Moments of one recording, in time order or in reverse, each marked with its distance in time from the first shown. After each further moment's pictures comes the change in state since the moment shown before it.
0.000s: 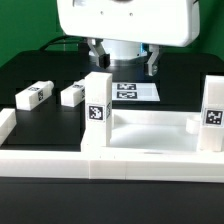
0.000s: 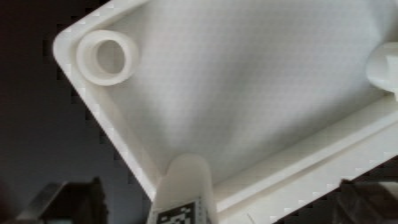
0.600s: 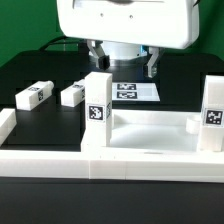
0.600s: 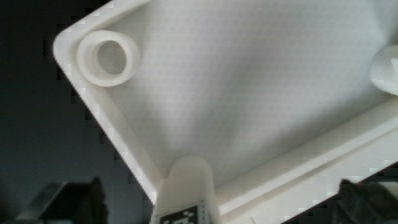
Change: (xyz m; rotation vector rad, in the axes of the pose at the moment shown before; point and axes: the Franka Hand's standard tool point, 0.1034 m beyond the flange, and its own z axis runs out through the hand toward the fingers) arm 0.000 0.000 0.002 -0.002 -0.002 0.000
